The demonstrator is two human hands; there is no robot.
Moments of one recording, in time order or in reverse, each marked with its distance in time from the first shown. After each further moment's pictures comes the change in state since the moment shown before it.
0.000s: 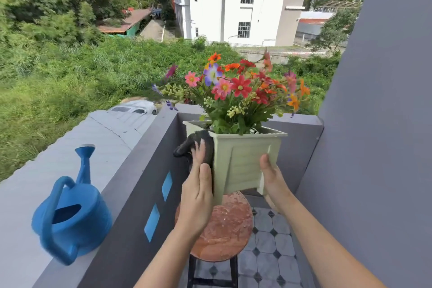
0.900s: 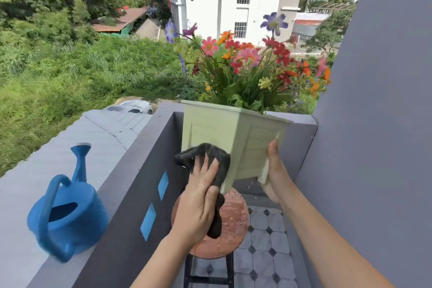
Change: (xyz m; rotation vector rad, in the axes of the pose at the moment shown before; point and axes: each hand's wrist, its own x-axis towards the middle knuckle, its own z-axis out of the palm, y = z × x) left_hand -0.020 -0.027 -0.008 0.225 -0.103 0.342; right_hand -0.001 -0.015 0.004 0.183 -0.013 0.022
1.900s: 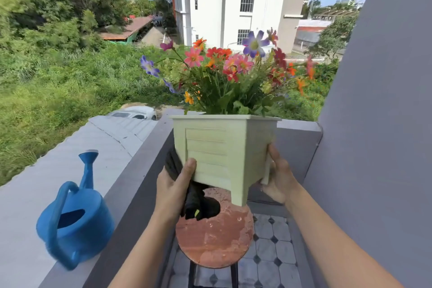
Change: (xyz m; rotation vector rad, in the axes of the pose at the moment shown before) left_hand 0.031 -0.025 -0.043 -0.544 0.213 -0.481; right_hand 0.019 -0.003 0.004 0.253 -0.190 0.116
